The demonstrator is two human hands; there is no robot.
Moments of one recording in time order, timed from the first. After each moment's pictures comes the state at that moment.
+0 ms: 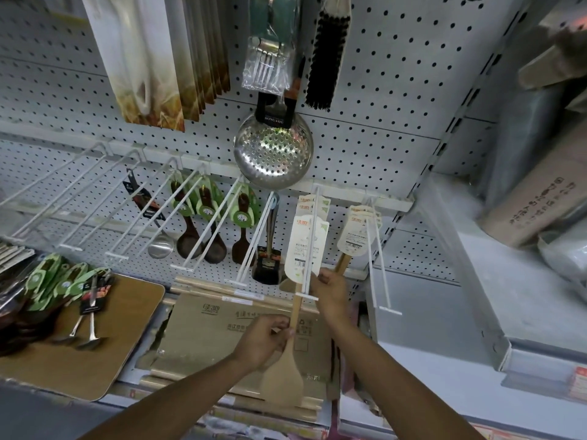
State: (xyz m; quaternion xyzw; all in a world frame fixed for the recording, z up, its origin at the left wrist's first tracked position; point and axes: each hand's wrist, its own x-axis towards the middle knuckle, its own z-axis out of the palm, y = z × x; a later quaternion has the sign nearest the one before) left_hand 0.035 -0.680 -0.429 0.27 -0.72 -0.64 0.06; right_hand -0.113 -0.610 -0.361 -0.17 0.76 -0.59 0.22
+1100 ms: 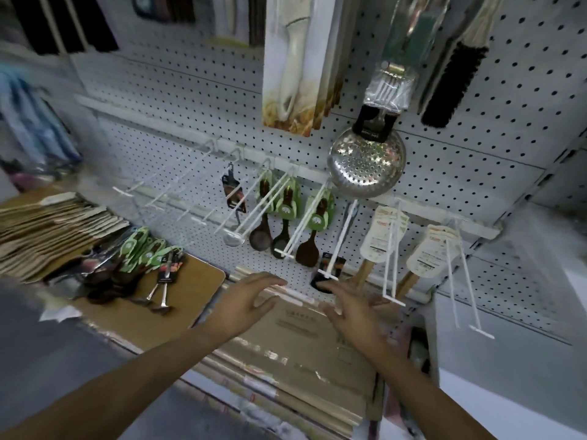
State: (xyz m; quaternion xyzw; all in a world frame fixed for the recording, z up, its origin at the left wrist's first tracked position) left_hand 0.171 -0.779 -0.367 0.24 -0.89 -0.31 0.21; right_hand -0.043 -0.623 -0.348 -0.56 0.77 -0.27 0.13
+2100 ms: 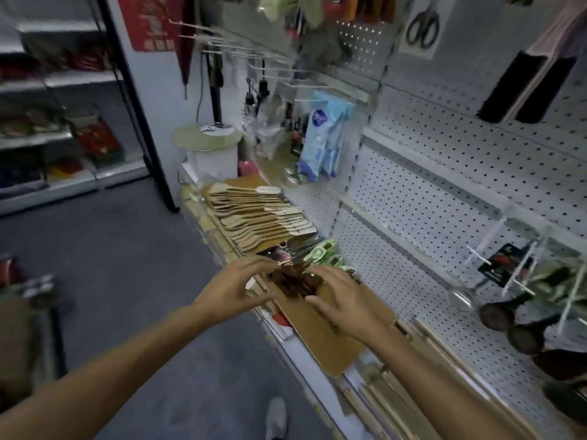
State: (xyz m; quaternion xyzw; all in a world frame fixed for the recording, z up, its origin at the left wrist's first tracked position) left_hand 0.716 -0.963 -0.322 0.43 -0.85 -0.20 0.25; right_hand 0.443 -0.937 -0.325 -0.81 0.53 -0.22 0.16
